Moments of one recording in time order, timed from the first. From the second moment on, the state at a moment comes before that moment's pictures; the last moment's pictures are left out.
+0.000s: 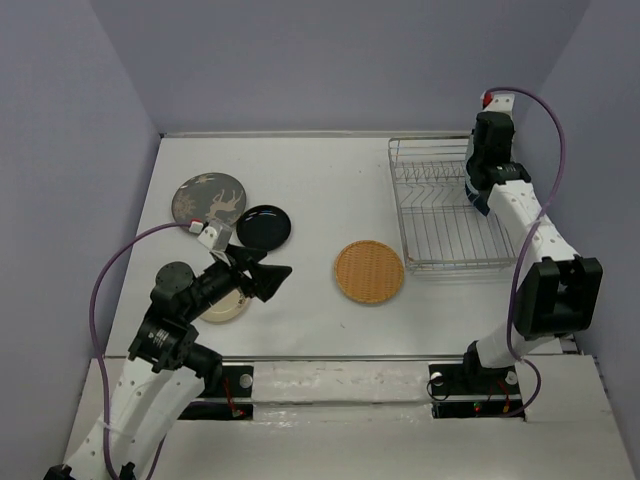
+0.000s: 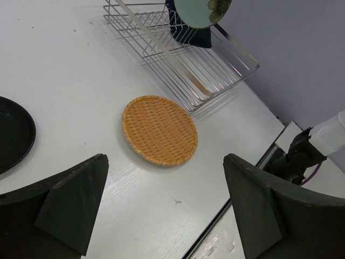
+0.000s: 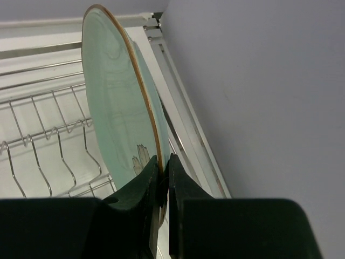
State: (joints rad) left arm -0.43 0.40 0.54 -0.21 0.39 -0.43; right arm 0.07 1.57 1.41 -0.23 0.64 -0.15
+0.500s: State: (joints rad) left arm -0.43 0.50 0.54 -0.23 0.35 -0.44; right arm 0.06 1.61 1.32 -0.21 0.58 -0.12
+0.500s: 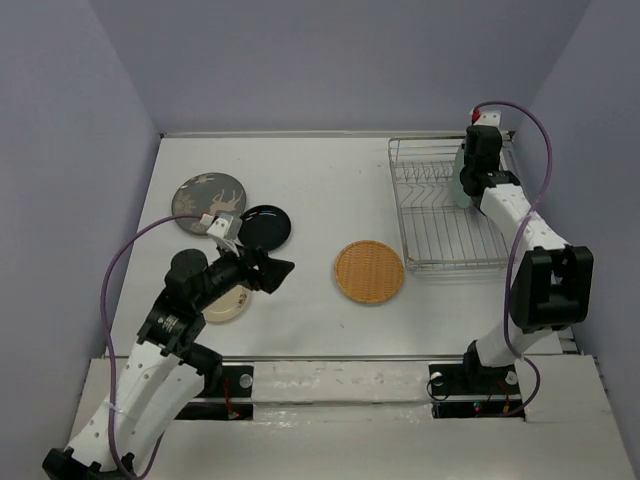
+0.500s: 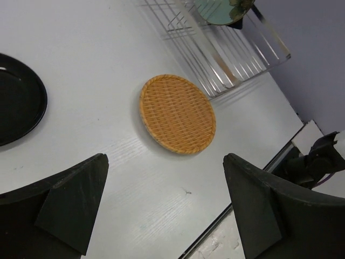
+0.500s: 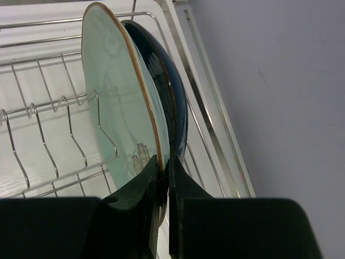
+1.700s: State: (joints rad) left arm -0.71 1.28 0.47 0.14 0.00 -0.73; right arm 0.09 1.04 1.08 -0.25 0.29 0.39
